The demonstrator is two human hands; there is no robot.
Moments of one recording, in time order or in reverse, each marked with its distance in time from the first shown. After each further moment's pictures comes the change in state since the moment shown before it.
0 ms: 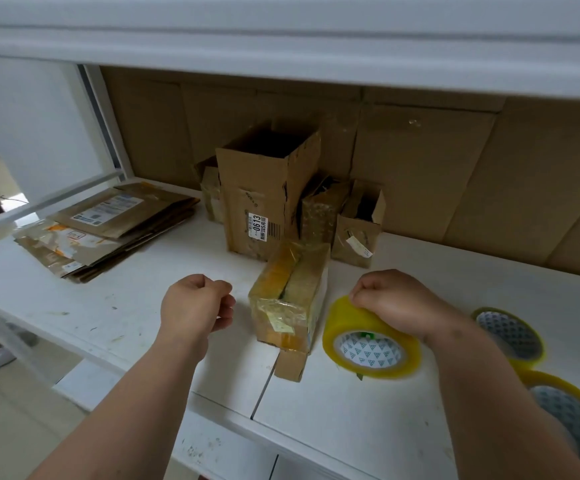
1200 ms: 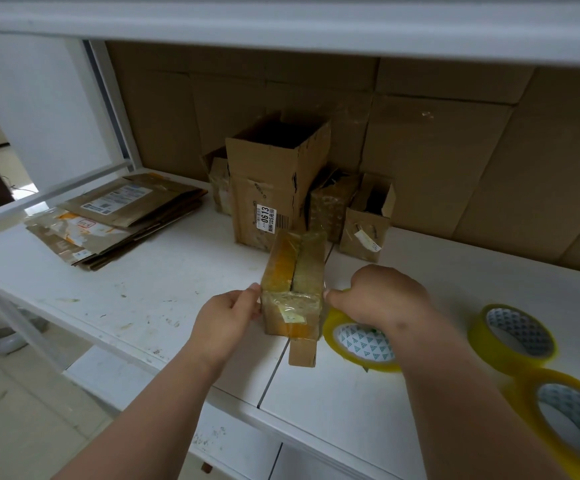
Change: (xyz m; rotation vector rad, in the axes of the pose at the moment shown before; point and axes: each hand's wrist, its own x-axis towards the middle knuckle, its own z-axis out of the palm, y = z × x) left_hand -0.025 -0.027 0.006 0.380 -0.188 0.186; right_hand 0.022 -0.018 0.034 -0.569 0.104 0.126
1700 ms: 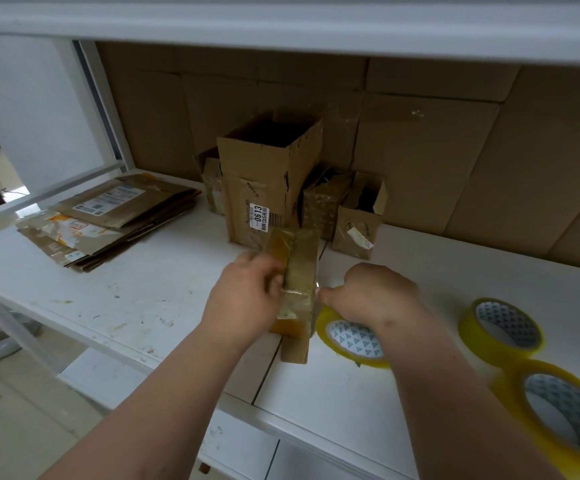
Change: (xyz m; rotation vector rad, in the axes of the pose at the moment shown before) left_hand 0.004 0.039 0.014 0.442 0.051 0.425; right_hand -0.005 -0.001 0.000 0.015 0.001 0.056
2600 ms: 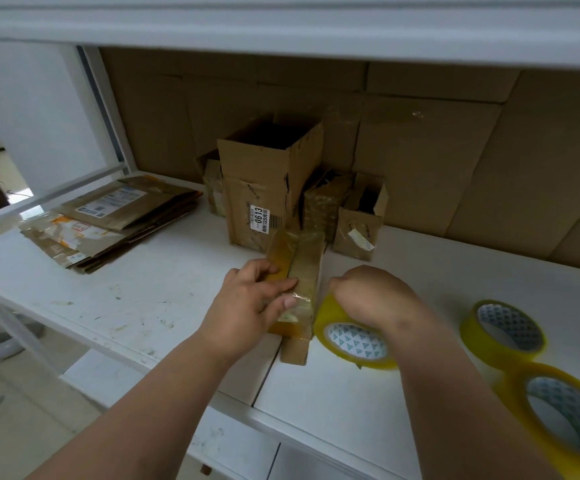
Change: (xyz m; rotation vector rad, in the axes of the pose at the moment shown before) left_hand -0.005 -0.028 0.012 -0.047 -0.101 0.193; right_hand -0.007 -0.001 -0.010 0.219 -0.086 -0.050
